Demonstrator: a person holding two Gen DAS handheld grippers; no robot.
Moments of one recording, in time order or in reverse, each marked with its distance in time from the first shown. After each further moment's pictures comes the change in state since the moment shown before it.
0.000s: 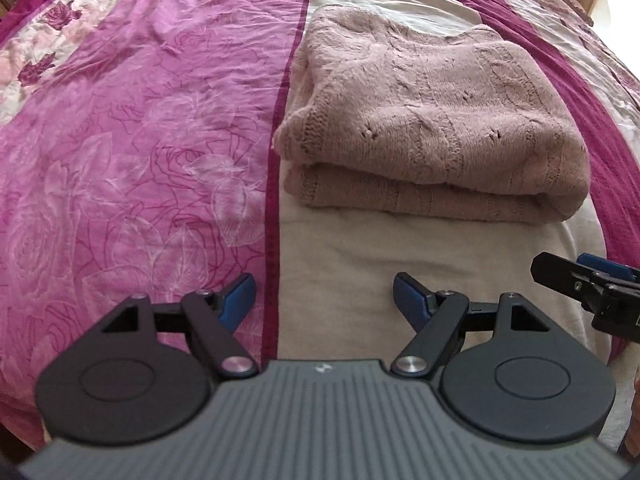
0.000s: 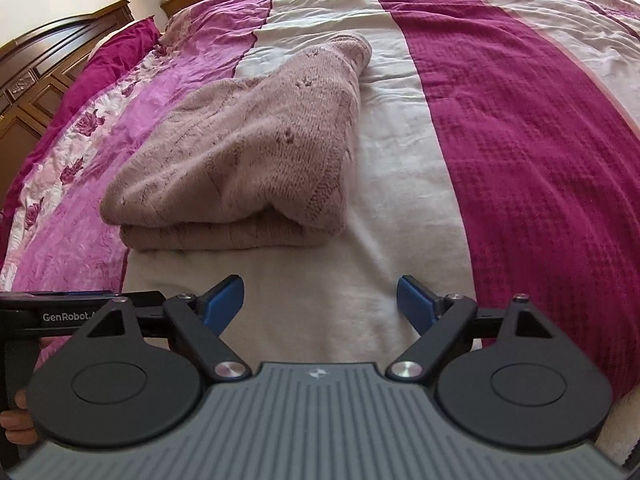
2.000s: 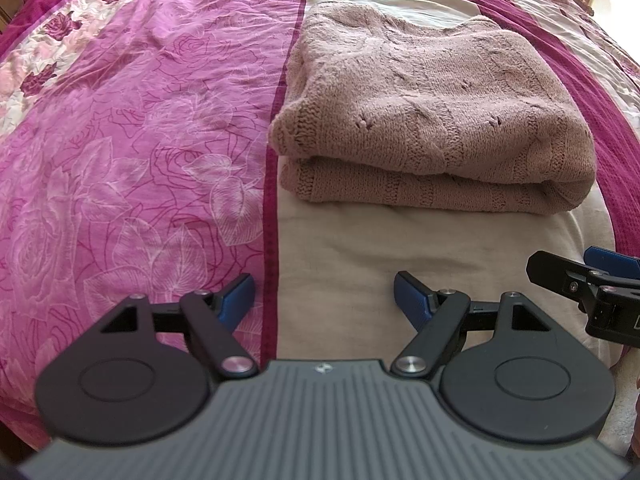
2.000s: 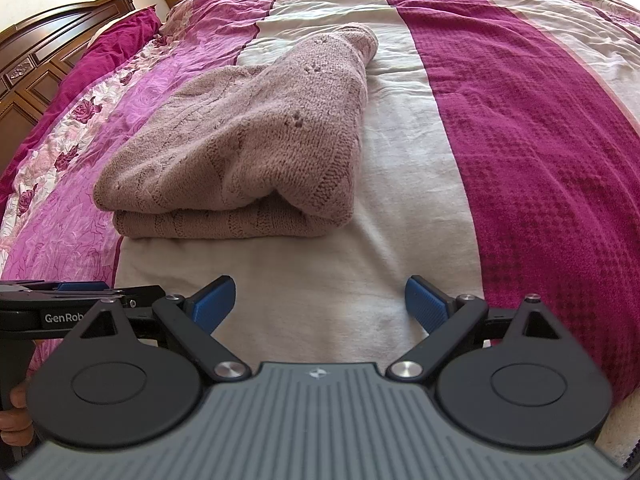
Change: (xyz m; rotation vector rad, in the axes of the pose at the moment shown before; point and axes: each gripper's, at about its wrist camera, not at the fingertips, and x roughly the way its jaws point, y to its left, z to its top) left arm 0.003 -0.006 -0.004 0.027 -0.010 0.028; right arm 0.008 0.004 -0.002 -0.019 0.009 -0.014
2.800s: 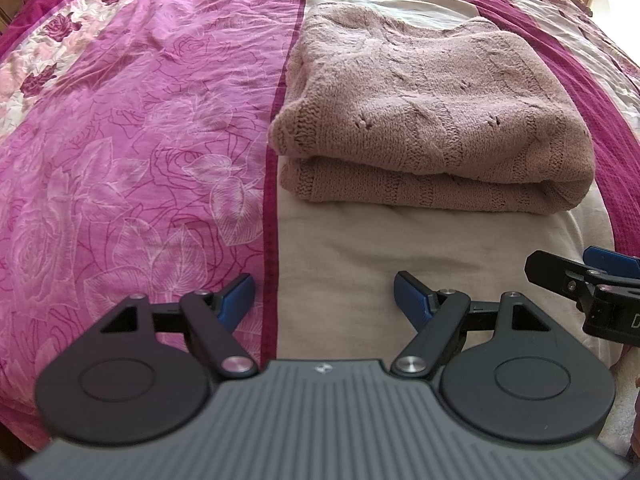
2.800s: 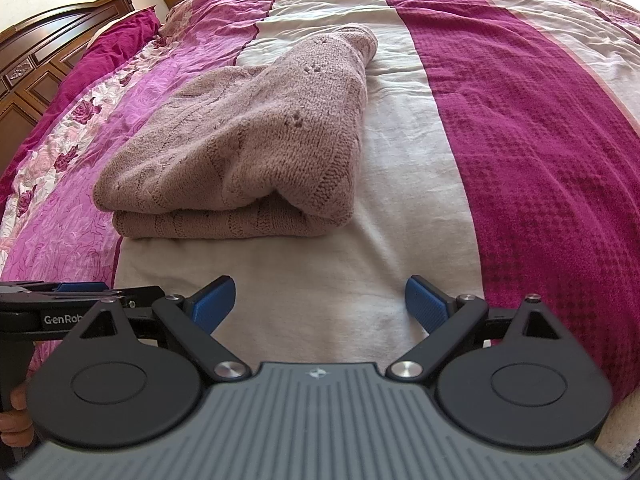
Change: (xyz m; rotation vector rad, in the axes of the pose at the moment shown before) left arm -0.001 0.000 0.000 0.000 -0.002 -0.002; right arm 0.001 0.001 0.000 -0.006 0.000 -0.005
